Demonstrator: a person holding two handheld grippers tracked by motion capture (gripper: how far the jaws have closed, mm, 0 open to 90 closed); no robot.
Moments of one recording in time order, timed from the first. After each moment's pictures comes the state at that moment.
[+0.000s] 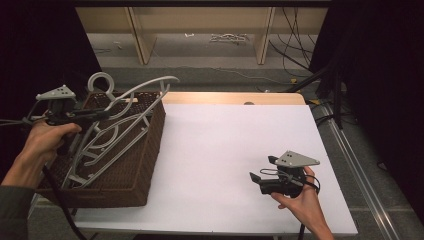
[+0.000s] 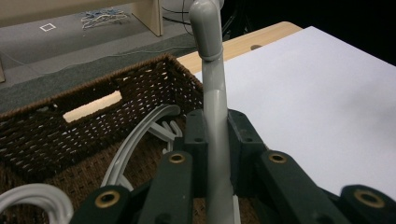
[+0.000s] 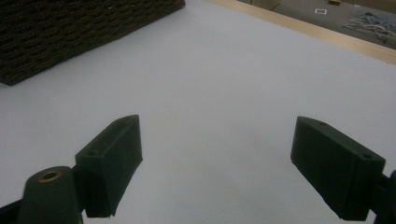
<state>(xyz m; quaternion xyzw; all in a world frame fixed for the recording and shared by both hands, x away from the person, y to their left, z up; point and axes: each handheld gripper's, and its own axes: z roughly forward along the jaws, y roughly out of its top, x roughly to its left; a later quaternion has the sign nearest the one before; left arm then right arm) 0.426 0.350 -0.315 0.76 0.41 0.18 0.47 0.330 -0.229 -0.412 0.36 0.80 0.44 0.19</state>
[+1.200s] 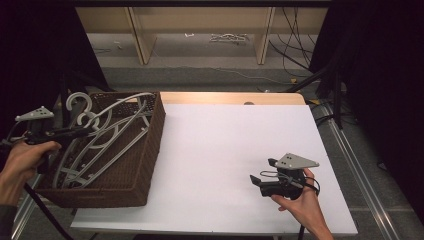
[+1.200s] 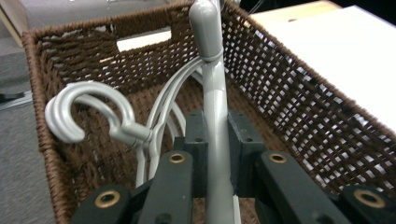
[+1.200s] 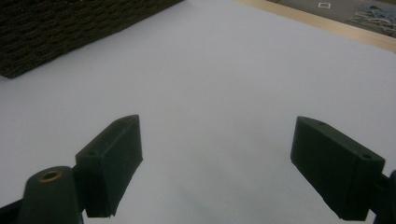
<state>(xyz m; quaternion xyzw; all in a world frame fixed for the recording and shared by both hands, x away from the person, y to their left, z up) 0.409 0.411 -0.366 0.75 0.46 0.18 0.44 0.329 -0.231 -0.419 0.36 0.80 0.44 0.19</state>
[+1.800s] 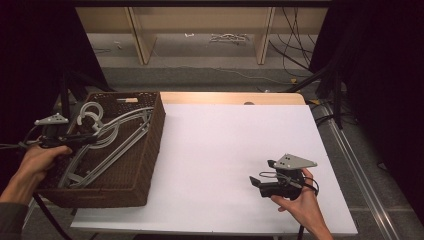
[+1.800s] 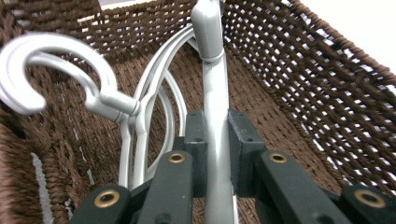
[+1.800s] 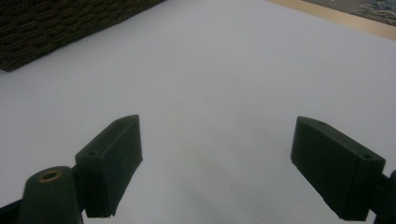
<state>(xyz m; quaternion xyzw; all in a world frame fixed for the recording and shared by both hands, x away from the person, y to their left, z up) 0.420 0.400 -0.397 0.76 0.47 0.16 0.41 0.331 -0.230 -0.424 0.37 0.81 0.43 0.18</state>
